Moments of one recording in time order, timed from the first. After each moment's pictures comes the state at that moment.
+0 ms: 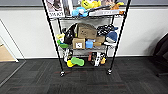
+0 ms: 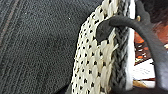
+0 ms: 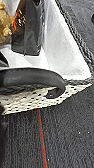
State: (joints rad) left arm 0.98 2.85 -2.57 -0.24 0.13 -0.15; right arm -0.98 2.97 -2.49 0.30 -0.03 -0.12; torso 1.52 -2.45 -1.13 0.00
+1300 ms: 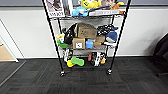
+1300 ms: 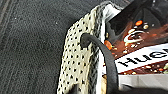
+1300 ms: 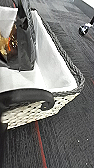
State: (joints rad) left arm 0.95 2.58 -2.12 -0.25 0.13 -0.15; right arm -0.97 2.84 -2.26 0.33 0.00 -0.05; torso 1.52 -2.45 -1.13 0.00
